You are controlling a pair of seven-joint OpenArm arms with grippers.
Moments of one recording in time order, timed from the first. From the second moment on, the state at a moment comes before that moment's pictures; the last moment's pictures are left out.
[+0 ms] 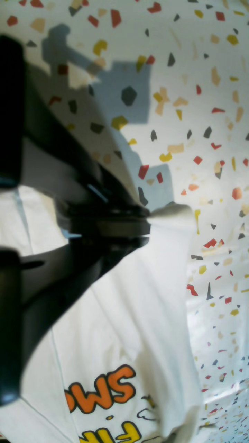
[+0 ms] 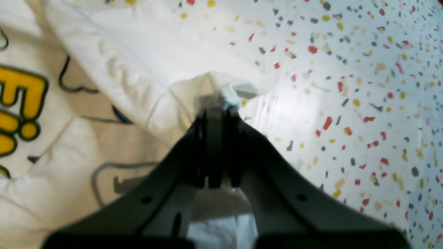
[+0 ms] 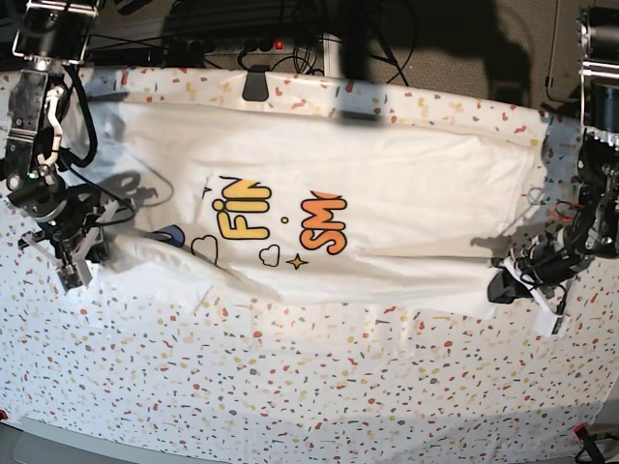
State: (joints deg) left arm -16.9 -27.4 4.5 67.5 -42.9 -26.1 36.9; right arm -1.1 24.5 17.6 94.1 8.1 31.2 -39.2
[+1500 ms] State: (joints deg) left arm -15.5 -28.3 4.2 67.7 -43.1 -26.2 51.7; right arm -4.2 27.5 24.9 95.1 20.1 33.3 -52.6
